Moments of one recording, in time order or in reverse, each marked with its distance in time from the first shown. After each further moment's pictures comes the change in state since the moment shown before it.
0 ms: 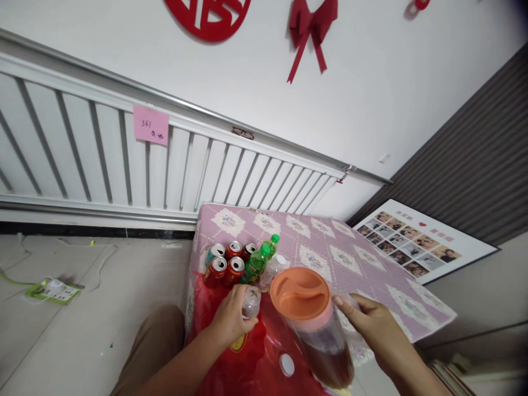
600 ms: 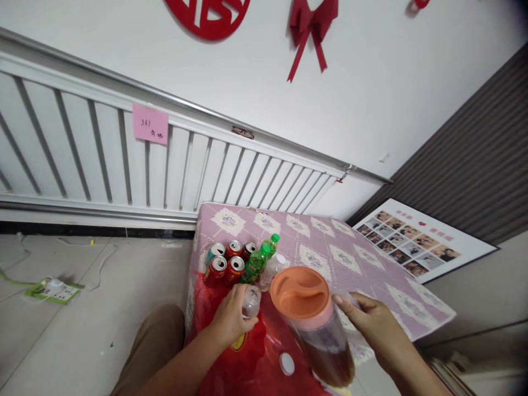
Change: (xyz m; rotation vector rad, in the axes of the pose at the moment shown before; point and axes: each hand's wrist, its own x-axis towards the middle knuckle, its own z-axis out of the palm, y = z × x) left_hand 0.000 -0.001 0.001 -0.013 0.009 0.014; right_hand 0.005 0.003 -0.005 -0.045 -0.054 -0.007
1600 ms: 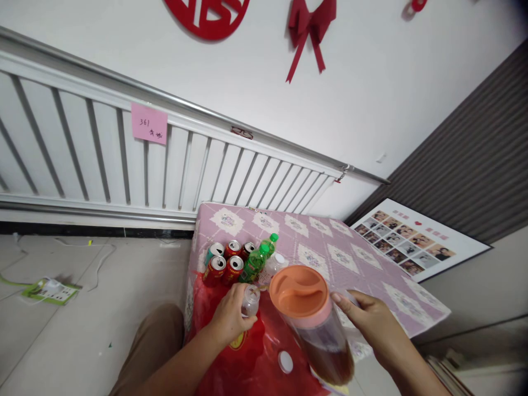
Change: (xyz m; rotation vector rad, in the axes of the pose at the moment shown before) left_hand 0.000 -0.002 0.000 -0.014 0.005 -0.003; right_hand -0.003 -0.008 0.000 0.019 -0.010 -0.001
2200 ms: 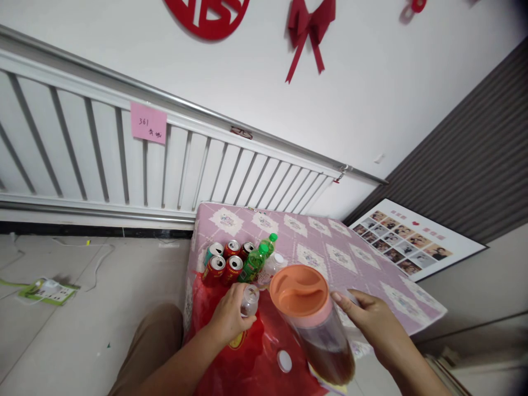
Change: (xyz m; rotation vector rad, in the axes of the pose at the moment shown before) left_hand -0.001 0.000 -0.002 -0.010 0.009 0.005; right_hand -0.002 -0.005 -0.001 -0.049 0.063 -0.042
